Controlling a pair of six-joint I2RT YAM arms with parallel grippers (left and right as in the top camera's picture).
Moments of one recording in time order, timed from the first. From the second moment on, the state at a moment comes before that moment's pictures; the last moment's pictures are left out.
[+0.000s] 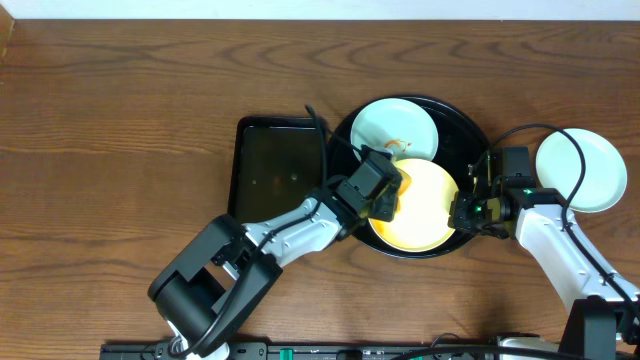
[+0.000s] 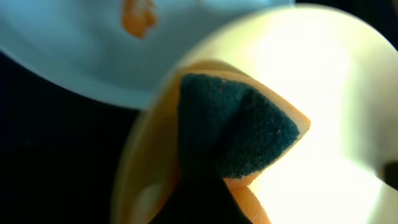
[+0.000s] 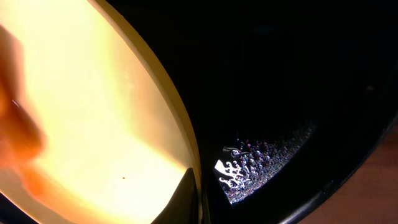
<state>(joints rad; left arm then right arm) -0.79 1.86 0.99 -0.01 0.05 -0.57 0.03 1.45 0.74 -0.62 -0.19 0.29</state>
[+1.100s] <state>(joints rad) -0.48 1.57 0.98 -0.44 -0.08 -0.51 0.03 1.45 0.74 -0.62 -0.19 0.28</state>
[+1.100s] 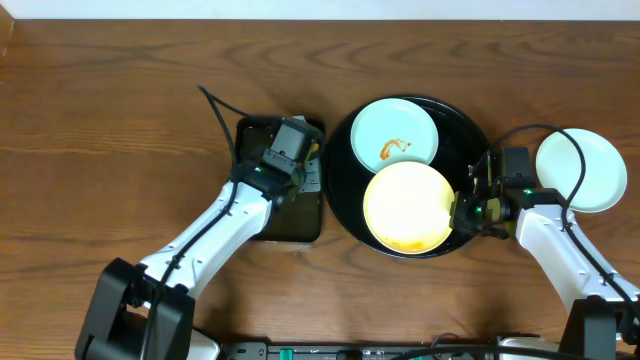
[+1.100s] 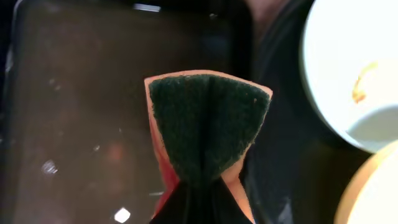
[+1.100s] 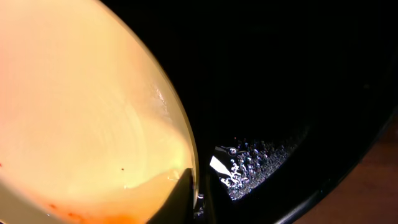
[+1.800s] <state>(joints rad) -0.47 1.57 0.96 -0.49 -0.14 -0.51 0.03 1.45 0.64 -0.37 -0.24 0.23</state>
